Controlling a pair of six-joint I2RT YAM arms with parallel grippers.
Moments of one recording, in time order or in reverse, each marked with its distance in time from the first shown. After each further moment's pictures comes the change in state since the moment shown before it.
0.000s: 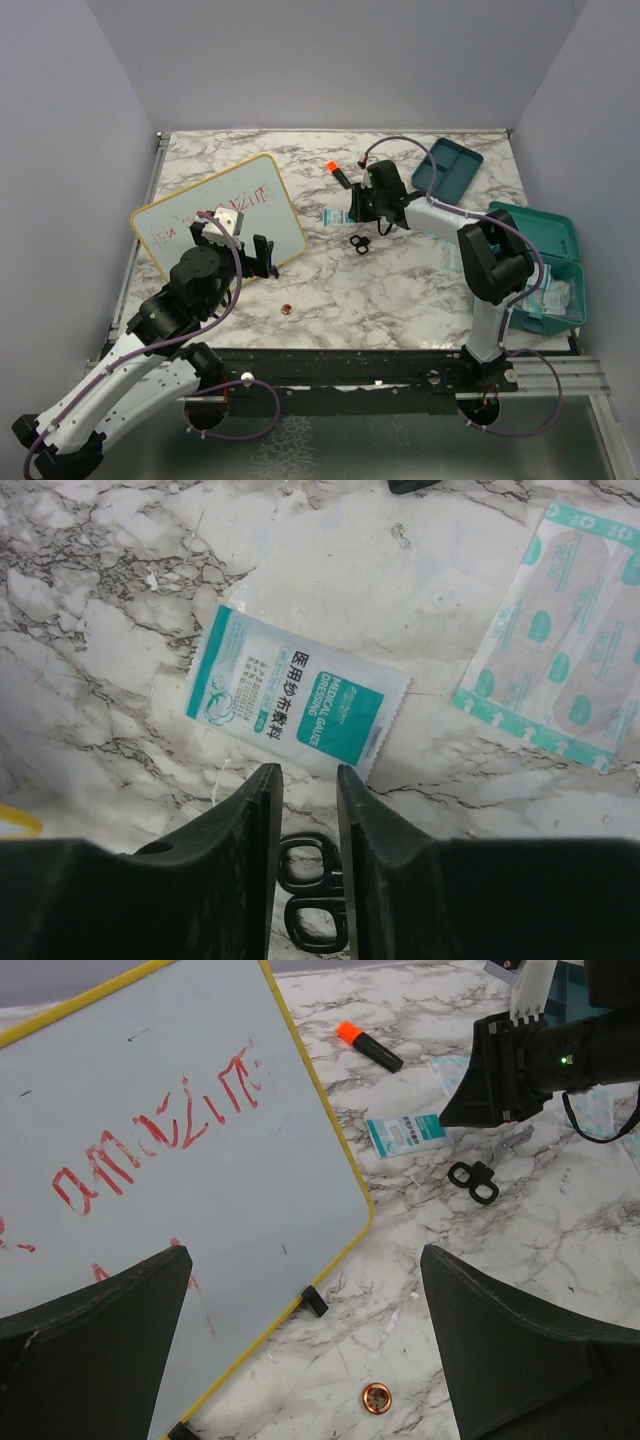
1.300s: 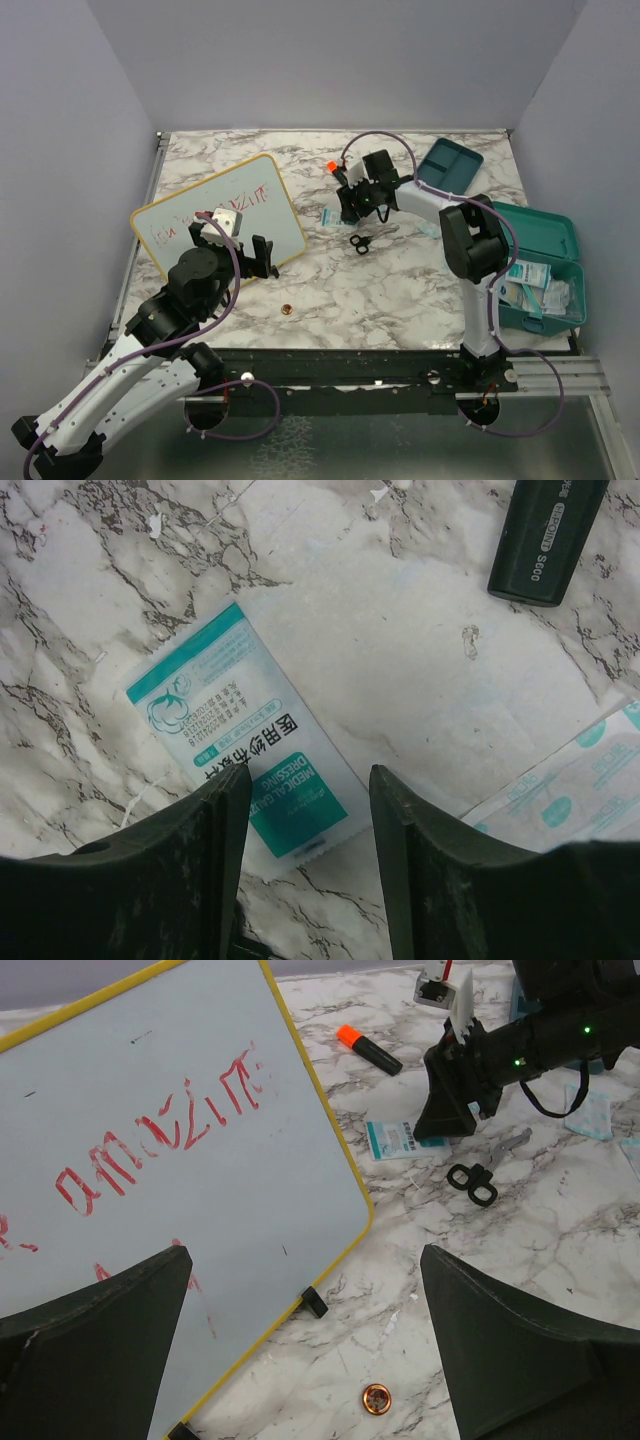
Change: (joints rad) left arm 0.000 -0.010 -0.002 0.000 -0.001 0.001; right arm -0.051 0.236 0.270 -0.177 -0.247 -0.468
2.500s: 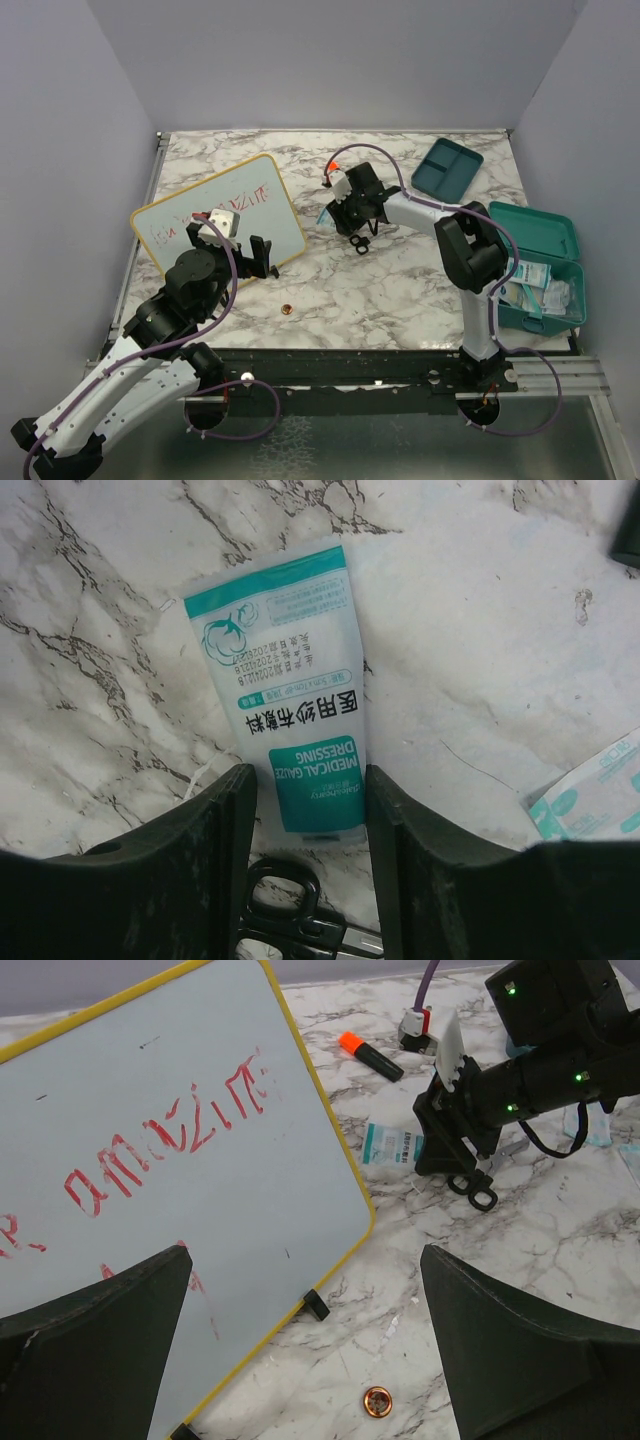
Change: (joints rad) left arm 0.000 -0.015 0.000 0.000 -0.007 0.003; right arm 0.117 -0.069 -0.090 -0.017 0.158 -0.035
